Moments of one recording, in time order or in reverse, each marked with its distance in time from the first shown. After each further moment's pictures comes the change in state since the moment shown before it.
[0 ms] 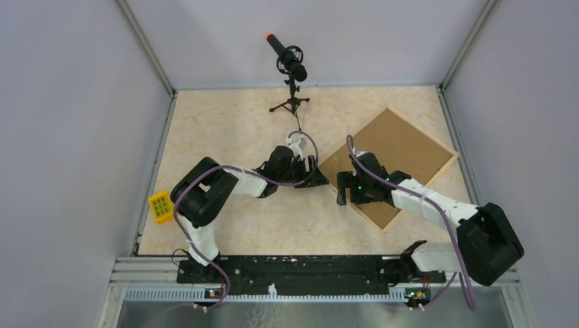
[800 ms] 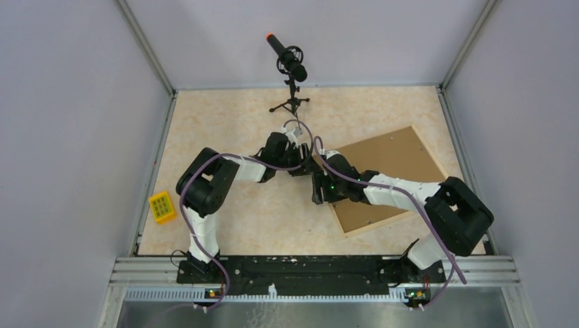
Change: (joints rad) left arm 0.112 0.122 0.165 -0.089 0.104 0.015; right arm 0.198 0.269 0.090 0.262 -0.007 0.069
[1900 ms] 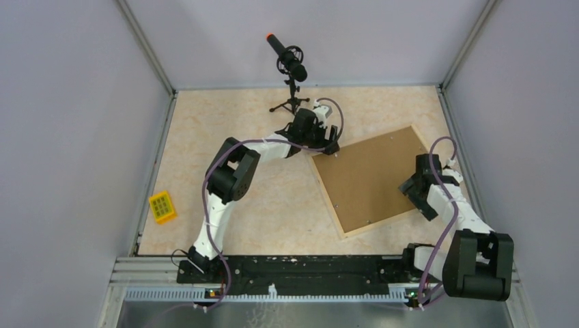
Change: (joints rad) left arm -0.056 0.285 0.591 -0.296 -0.203 0.489; right arm -0.877 -0.365 -0.178 -0.485 0.368 0.324
